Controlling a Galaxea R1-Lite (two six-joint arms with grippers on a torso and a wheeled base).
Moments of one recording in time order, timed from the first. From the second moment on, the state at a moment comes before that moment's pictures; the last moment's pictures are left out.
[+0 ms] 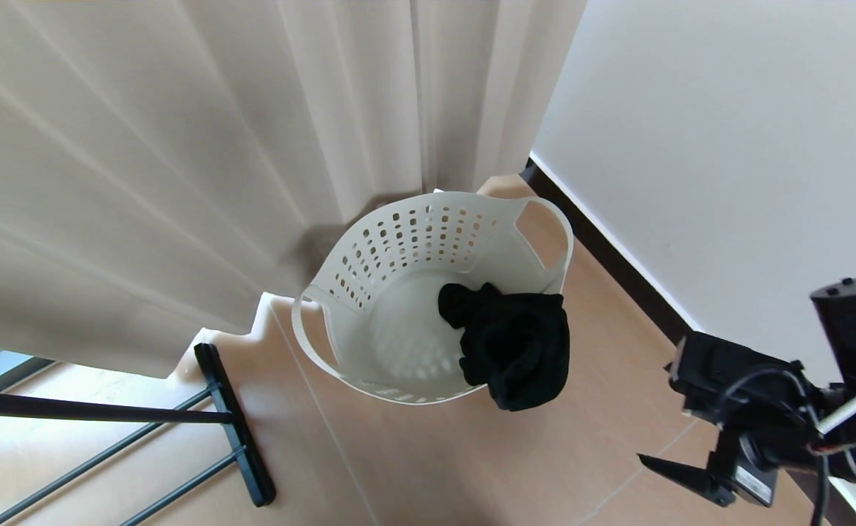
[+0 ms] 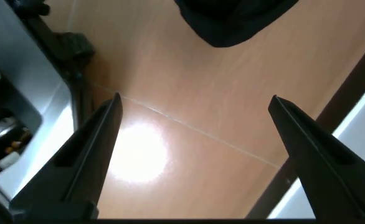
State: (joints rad) left arm 0.00 0.00 0.00 -0.06 -0.16 0.03; right arm 0.46 1.38 -0.70 0.08 -0.03 -0.62
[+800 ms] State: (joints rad) left arm 0.00 0.00 0.00 -0.06 -0.16 0.03; right arm 0.46 1.87 -0.97 -0.27 -0.14 -0.62
